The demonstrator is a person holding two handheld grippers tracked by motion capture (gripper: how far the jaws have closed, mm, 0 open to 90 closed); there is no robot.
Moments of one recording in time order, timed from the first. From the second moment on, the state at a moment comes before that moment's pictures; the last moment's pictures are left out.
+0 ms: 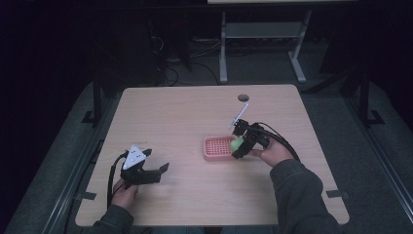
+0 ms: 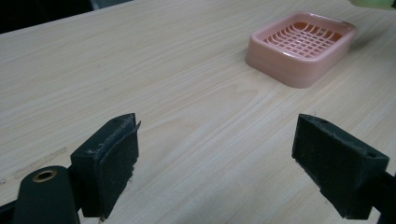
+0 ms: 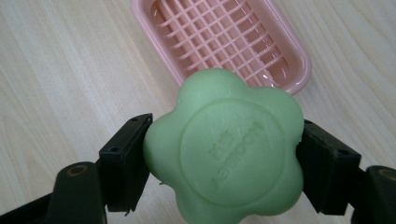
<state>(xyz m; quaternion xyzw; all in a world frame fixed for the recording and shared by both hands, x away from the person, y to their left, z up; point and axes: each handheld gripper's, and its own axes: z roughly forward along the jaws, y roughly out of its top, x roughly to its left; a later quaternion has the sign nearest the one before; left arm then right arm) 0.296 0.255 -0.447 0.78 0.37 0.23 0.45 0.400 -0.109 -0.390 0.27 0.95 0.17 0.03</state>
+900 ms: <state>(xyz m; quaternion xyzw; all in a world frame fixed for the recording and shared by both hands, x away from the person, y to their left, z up) 0.295 0.255 -0.447 0.78 0.37 0.23 0.45 0.413 -0.078 -0.378 0.24 0.95 0.18 0.03</state>
